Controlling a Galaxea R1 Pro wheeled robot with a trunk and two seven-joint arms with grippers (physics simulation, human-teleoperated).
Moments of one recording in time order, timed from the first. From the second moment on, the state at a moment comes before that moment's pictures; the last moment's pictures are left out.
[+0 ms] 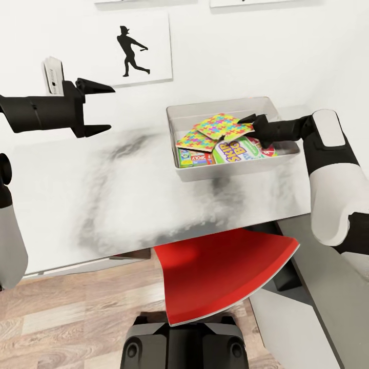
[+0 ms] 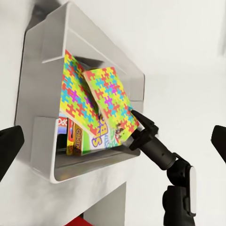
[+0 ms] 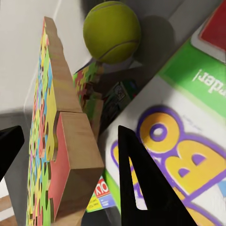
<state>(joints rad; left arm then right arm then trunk) -1.33 0.33 -0.03 -1.61 2.35 0.80 1.14 -1.58 -0.13 -0.15 -0.70 -1.17 1.01 -0.38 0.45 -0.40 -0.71</state>
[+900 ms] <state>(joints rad) -1.34 0.33 -0.03 -1.61 2.35 0.80 1.14 -1.58 -0.09 -0.15 -0.68 -1.16 1.01 -0.38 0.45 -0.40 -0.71</state>
